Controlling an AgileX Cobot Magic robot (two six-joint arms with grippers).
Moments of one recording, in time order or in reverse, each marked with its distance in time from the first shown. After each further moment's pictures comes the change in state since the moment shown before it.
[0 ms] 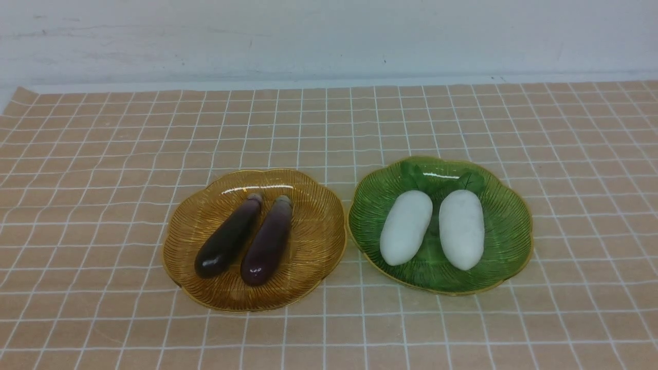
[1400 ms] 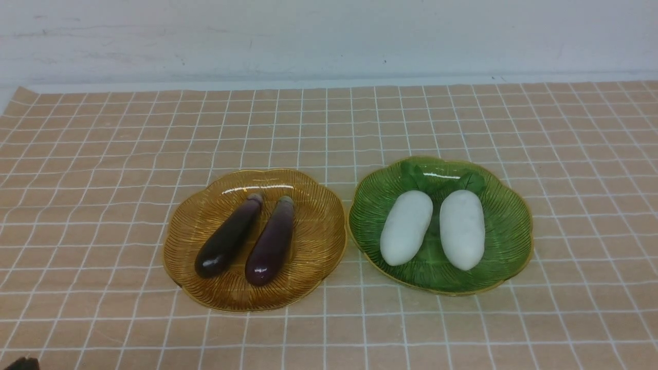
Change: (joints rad) right arm 0.000 0.000 0.002 0.000 0.078 0.000; left arm 0.356 -0.362 0.521 -0.354 -0.481 0.524
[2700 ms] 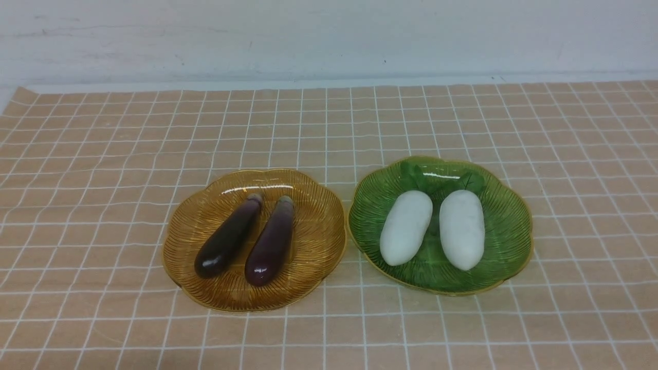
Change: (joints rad) right arm 0.000 0.000 0.001 -0.023 0.007 -0.004; left arm 0.051 -0.018 0.106 -0.018 -0.058 0.021
